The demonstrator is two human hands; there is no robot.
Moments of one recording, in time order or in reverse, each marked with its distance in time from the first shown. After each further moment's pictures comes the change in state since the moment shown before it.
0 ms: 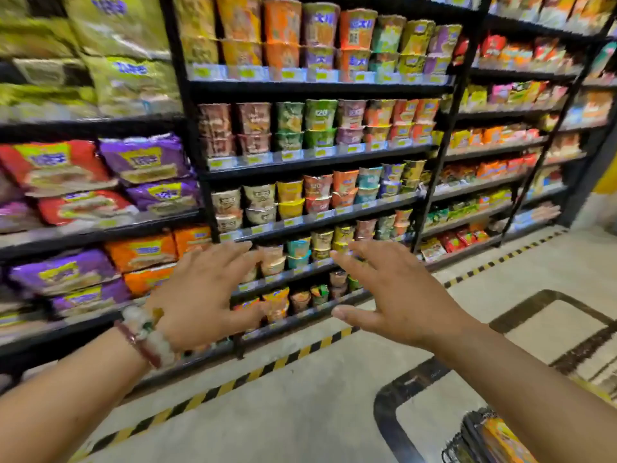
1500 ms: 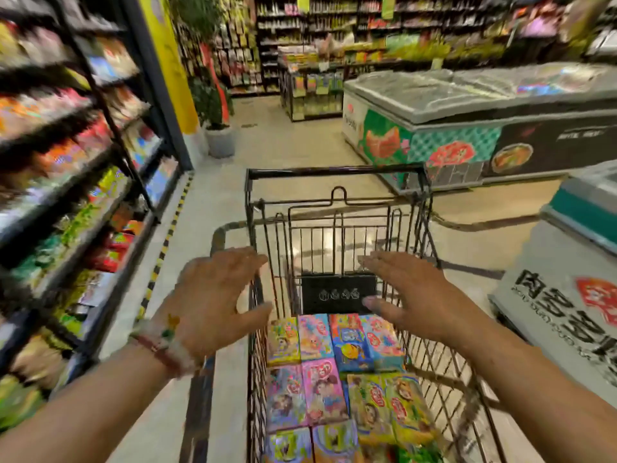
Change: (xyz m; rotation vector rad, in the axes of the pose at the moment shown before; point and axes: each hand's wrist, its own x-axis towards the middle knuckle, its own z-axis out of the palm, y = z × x) left_hand 0.382 0.558 0.169 -0.241 0.045 1.248; right_hand -0.339 0.374 0.078 -0.052 0.073 1.347
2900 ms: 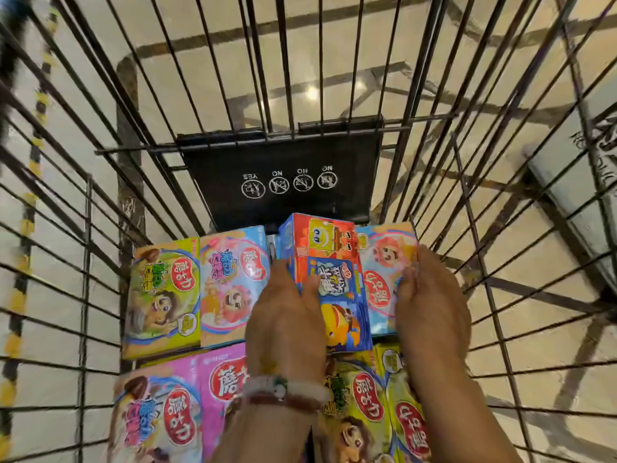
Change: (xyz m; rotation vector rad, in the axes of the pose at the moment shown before) left_hand 0.112 0.149 0.390 -0.604 -0.262 -0.791; right_hand 0.021 0.170 0.368 0.251 0.203 0.945
